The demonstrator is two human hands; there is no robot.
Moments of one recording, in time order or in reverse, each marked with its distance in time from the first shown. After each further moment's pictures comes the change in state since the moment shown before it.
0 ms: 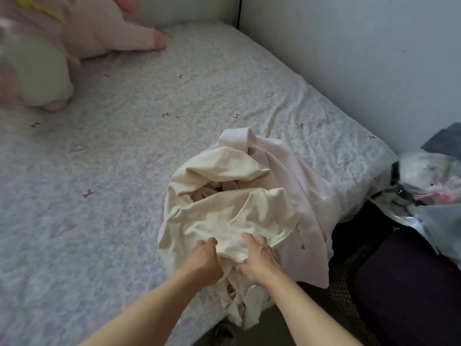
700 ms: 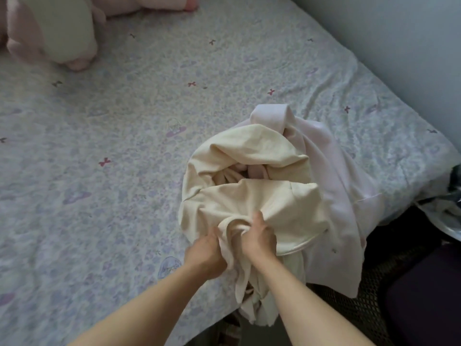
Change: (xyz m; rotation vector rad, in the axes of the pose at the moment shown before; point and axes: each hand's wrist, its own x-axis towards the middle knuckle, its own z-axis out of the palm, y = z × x) left_hand 0.042 -0.044 0.024 -0.053 0.103 -0.090; right_hand 0.069 -0.034 0.045 0.093 0.265 0.080
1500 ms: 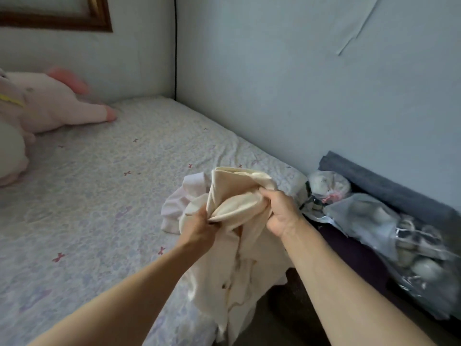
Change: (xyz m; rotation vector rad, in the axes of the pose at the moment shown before) left_hand -0.162 0.078 -0.130 -0.526 0.144 0.696; right_hand -0.168 -0.037 -0.224 1.451 0.301 0.044
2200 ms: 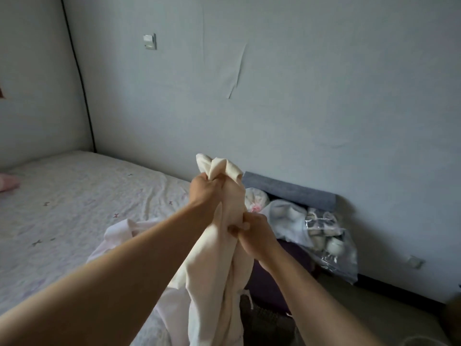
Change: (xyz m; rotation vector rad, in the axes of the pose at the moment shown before) left_hand -0.041 0.236 0.108 -0.337 -0.016 0.129; right_hand -0.124 -0.072 -0.139 -0.995 0.216 -0.532
